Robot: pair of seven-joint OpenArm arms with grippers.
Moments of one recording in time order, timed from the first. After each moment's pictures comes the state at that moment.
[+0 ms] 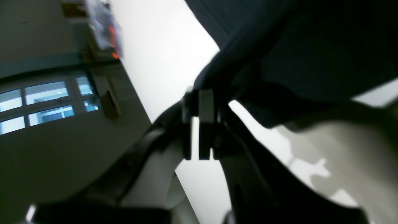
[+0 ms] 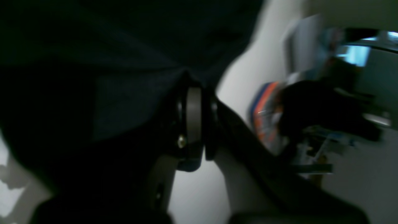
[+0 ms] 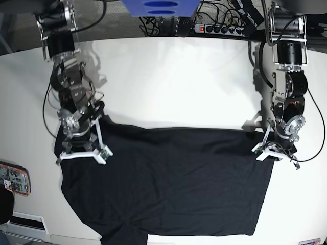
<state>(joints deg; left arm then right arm) -7.5 -22.7 -4.4 79.0 53.0 -30.5 15.1 6.0 17.9 -12.2 98.1 -29.0 28.3 -50.5</state>
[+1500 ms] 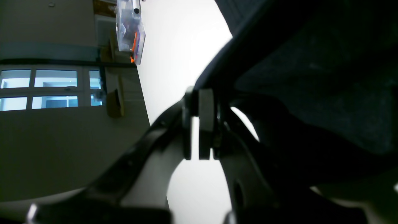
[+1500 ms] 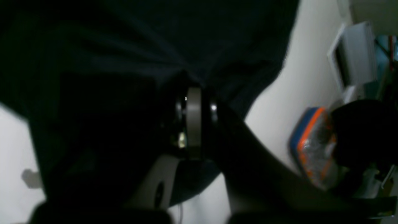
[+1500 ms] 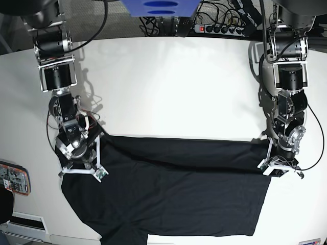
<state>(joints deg) -19.8 -22.3 -4.1 53.1 53.9 -11.5 -0.1 18.6 17.5 -12.1 72.4 -17.4 28.0 -41.7</state>
